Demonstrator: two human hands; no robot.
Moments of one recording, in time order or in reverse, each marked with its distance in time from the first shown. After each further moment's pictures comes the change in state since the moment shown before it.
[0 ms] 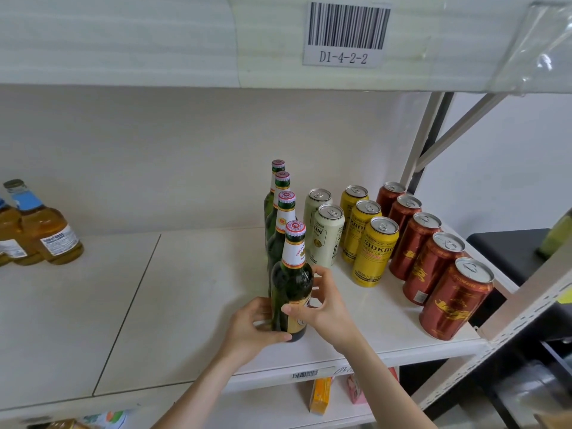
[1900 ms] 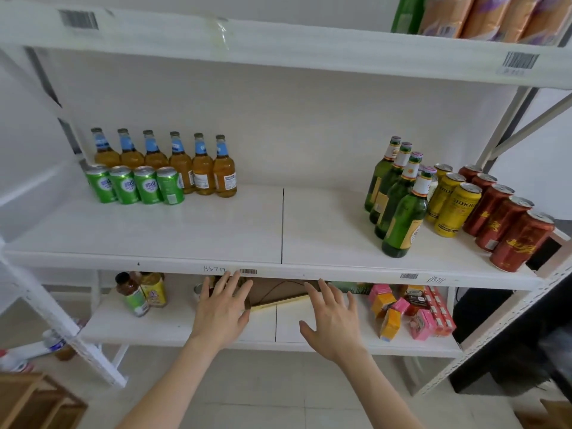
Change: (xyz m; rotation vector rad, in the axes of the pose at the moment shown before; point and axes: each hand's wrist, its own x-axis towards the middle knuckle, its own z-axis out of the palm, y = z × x) left_hand -0.306 -0.051 -0.284 1.322 0.198 0.199; right_hand -0.228 -0.012 0.279 -1.319 -0.124 -0.195
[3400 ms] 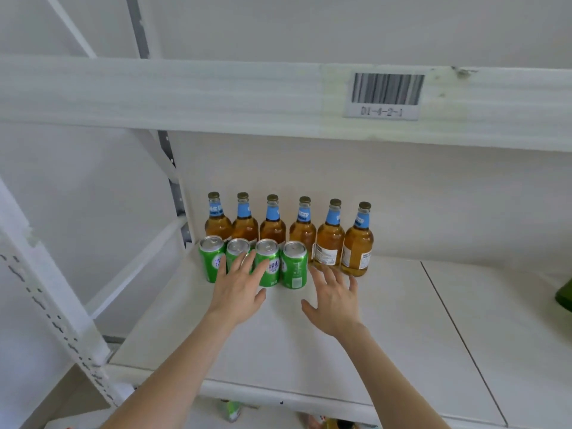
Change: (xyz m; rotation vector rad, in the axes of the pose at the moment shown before) left_hand 0.200 -0.404 -0.016 0.083 0.105 -0.072; right_hand 0.377 -0.307 0.005 0.045 0.118 -0.081
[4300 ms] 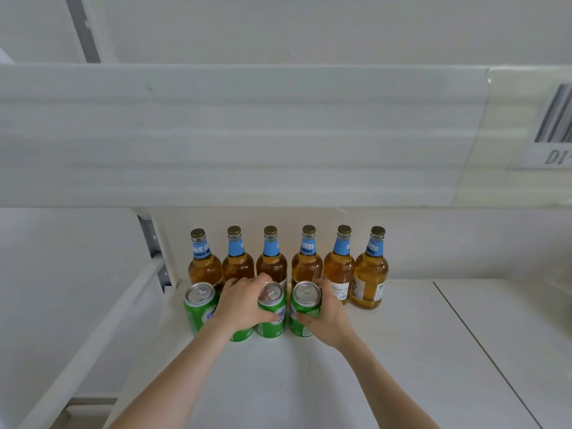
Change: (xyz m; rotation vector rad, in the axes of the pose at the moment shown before) left_hand 0.112 -0.050 0.041 -0.373 -0.172 0.111; right_hand 0.097 -0.010 0.039 0.844 0.020 0.237
